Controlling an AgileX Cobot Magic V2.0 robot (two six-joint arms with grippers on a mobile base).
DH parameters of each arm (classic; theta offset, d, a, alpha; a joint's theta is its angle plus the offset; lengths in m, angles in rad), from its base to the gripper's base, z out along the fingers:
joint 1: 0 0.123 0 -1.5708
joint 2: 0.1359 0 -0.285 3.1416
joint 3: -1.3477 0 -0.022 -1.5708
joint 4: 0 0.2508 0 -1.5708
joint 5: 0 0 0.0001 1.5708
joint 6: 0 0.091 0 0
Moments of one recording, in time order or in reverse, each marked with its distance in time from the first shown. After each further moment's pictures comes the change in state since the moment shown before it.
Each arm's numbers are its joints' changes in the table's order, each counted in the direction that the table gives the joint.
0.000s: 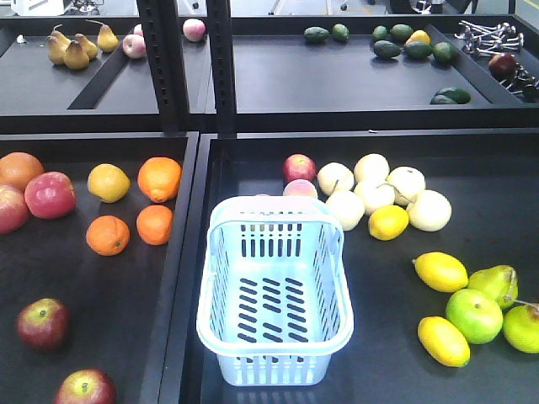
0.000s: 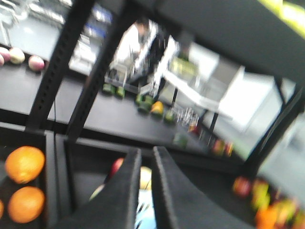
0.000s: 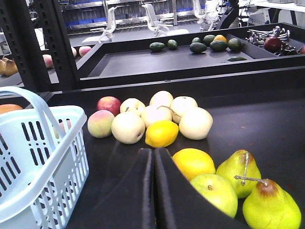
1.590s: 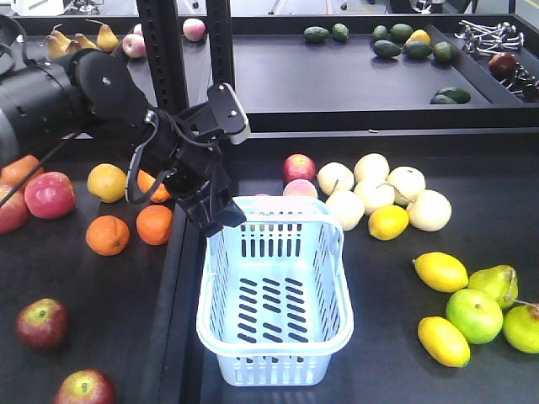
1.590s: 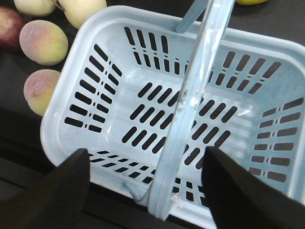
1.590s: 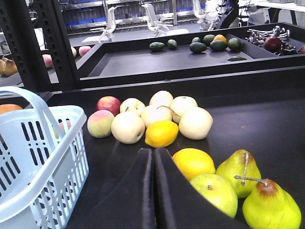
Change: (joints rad) left arm -0.110 1.306 0.928 -0.277 0.687 1.272; right arm 0.000 0.000 0.000 0.000 0.000 0.000
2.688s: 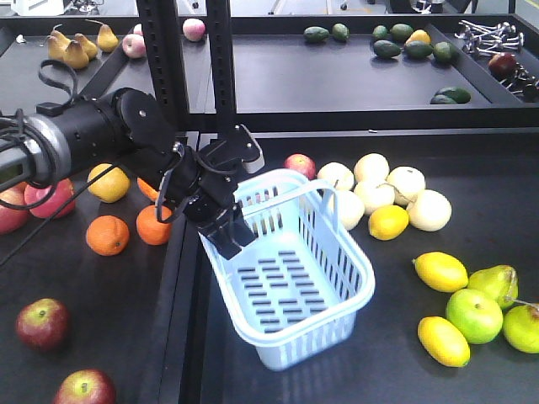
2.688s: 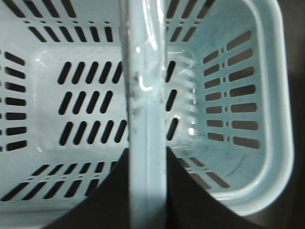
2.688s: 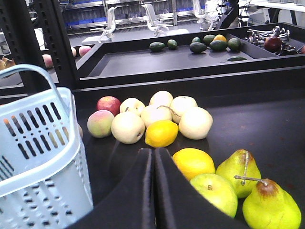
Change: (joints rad) left arm -0.001 0.120 0.002 -0.127 0.055 -0.003; right arm 0.000 0.000 0.000 0.000 0.000 0.000
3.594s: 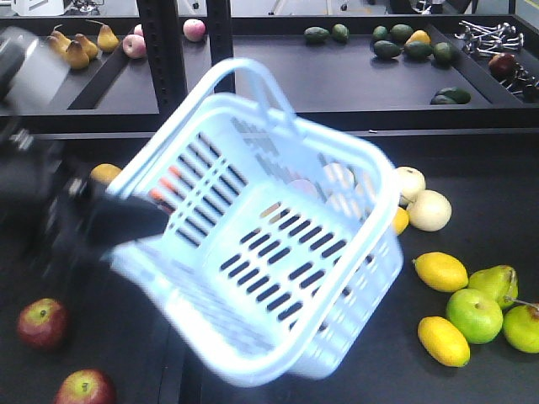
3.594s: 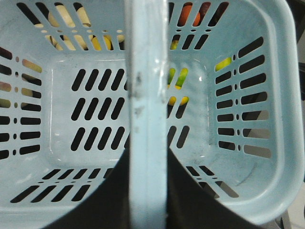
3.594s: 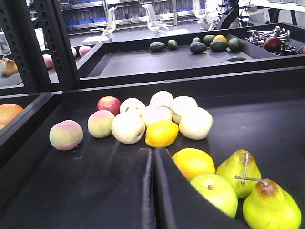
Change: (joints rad) left arm -0.002 -0.897 -0.518 -0.081 -0.135 -0.465; right arm 0.000 0.000 0.000 0.000 0.000 0.000
